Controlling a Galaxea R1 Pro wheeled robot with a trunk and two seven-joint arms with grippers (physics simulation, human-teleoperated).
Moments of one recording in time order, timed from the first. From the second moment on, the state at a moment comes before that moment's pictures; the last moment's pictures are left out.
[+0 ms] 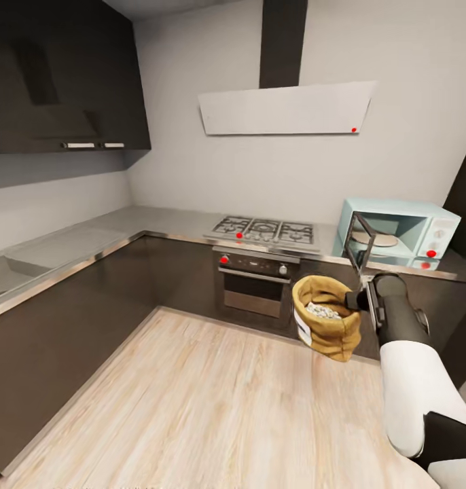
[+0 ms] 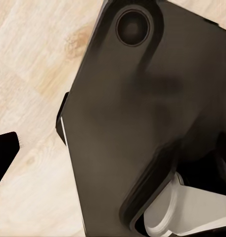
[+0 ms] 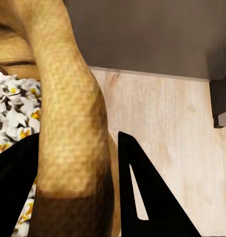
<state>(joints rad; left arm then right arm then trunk) 0.00 -0.05 -0.01 -0.03 0.45 -0.07 0.12 -0.97 -0.07 -0.35 -0.96 0.48 1.04 0.20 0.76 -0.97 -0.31</state>
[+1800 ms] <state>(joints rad) 0.00 -0.05 -0.01 -0.03 0.45 -0.07 0.12 -0.97 -0.16 -0.29 -0.86 0.49 1.05 0.40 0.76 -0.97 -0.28</state>
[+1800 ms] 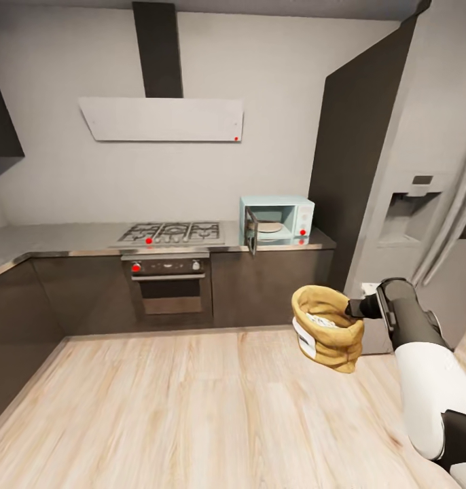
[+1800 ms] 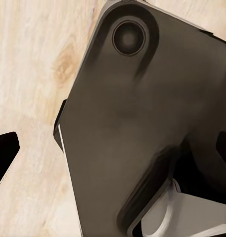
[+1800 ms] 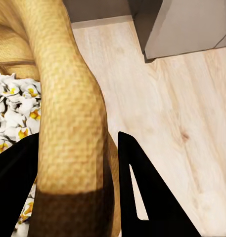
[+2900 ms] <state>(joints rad) 0.00 -0.05 -0.02 -0.03 0.45 -0.07 0.12 -0.97 -0.15 -0.29 -0.86 0.49 1.05 0.40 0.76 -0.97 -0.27</state>
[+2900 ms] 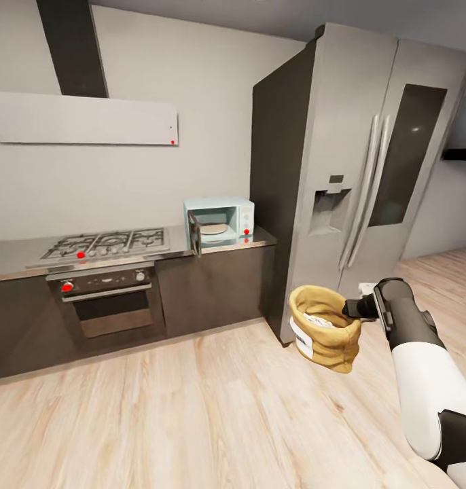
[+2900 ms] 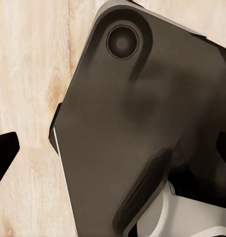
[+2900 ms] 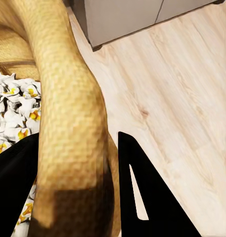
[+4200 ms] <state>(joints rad) 0.00 -0.05 -0.02 -0.03 0.45 -0.06 0.12 -0.97 -0.14 -0.29 -0.86 0.49 1.04 0.39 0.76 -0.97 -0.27</state>
